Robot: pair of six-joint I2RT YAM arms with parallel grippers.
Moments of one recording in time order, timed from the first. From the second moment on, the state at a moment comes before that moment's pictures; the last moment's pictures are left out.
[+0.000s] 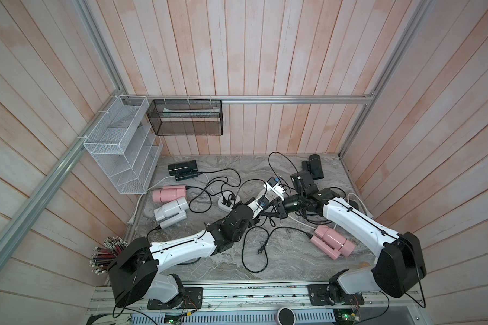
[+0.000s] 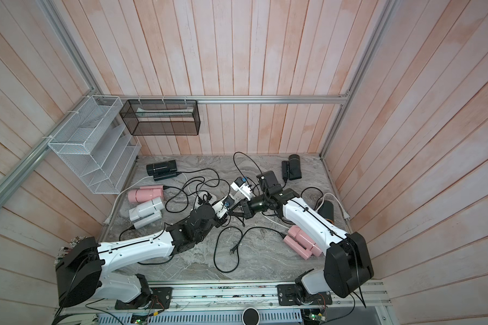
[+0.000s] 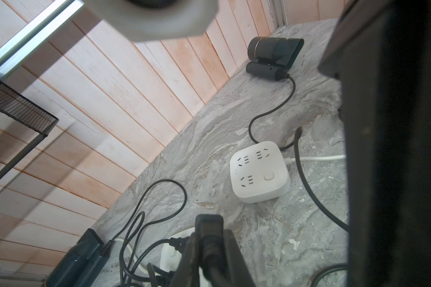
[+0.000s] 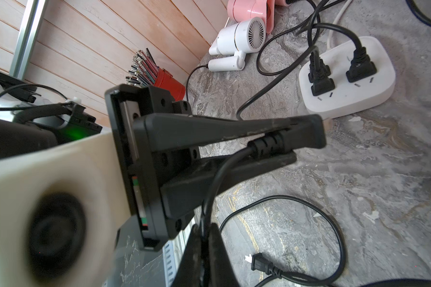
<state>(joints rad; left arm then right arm) -0.97 1.39 0.80 0.22 -0.47 0.37 0.51 1.42 1.09 -0.54 -0.97 0.08</state>
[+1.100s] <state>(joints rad) -0.77 1.35 0.98 -0.09 0.14 0.03 0.54 1.34 1.02 -0.51 -0.38 0.15</state>
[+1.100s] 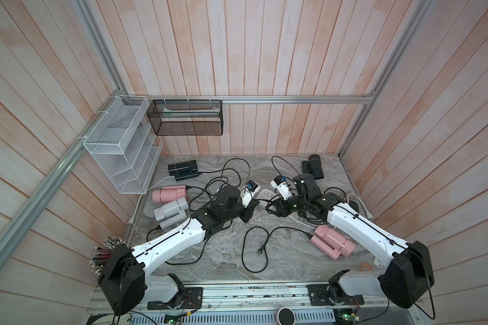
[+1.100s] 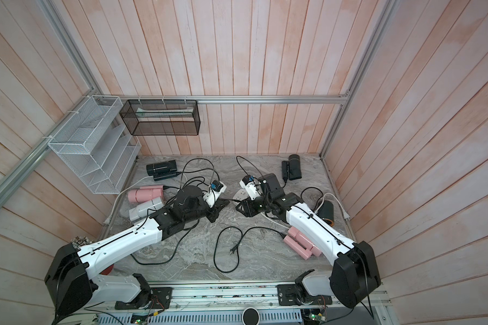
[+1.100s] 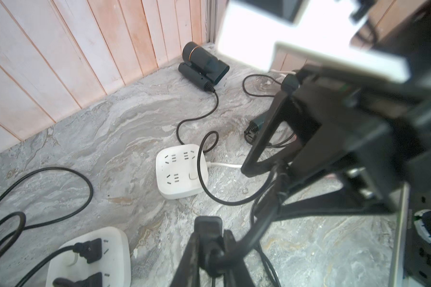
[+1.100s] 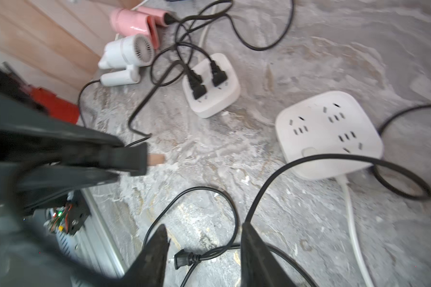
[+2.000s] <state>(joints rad) -0.66 1.46 1.09 -0.10 0.23 0.00 0.28 1.59 1.04 -0.10 0.07 0.26</state>
